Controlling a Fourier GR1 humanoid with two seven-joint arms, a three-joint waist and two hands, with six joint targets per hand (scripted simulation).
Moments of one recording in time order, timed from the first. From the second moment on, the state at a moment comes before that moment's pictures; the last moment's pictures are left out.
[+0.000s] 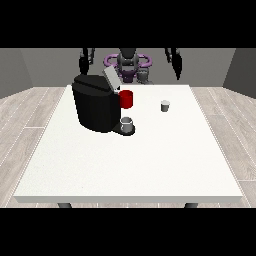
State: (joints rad) left arm 0.02 0.13 0.01 -1.55 0.02 0.01 0.00; right arm -0.01 -0.09 0.02 -1.58 -0.04 -0.02 -0.01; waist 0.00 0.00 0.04
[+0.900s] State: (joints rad) left arm -0.10 0.29 0.09 -1.44 -0.02 -0.13 -0.09; right arm -0.01 -0.05 -0.04 -1.57 -0.04 -0.09 -0.09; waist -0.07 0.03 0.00
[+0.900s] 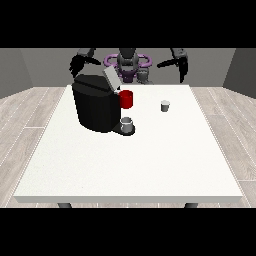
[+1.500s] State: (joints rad) left arm -0.30 0.35 0.15 -1.11 -0.09 -0.15 -0.11; right arm -0.09 -0.02 -0.01 -1.58 -0.03 -0.11 -0.08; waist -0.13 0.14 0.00
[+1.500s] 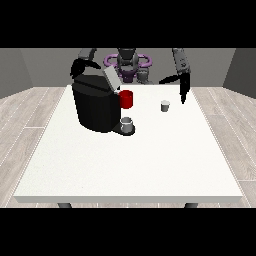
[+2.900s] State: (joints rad) left arm -0.49 0.38 0.04 -0.70 -0.45 0.00 -0.21; right arm -0.20 -0.03 -0.02 -1.41 0.02 -0.16 -0.04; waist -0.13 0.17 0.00
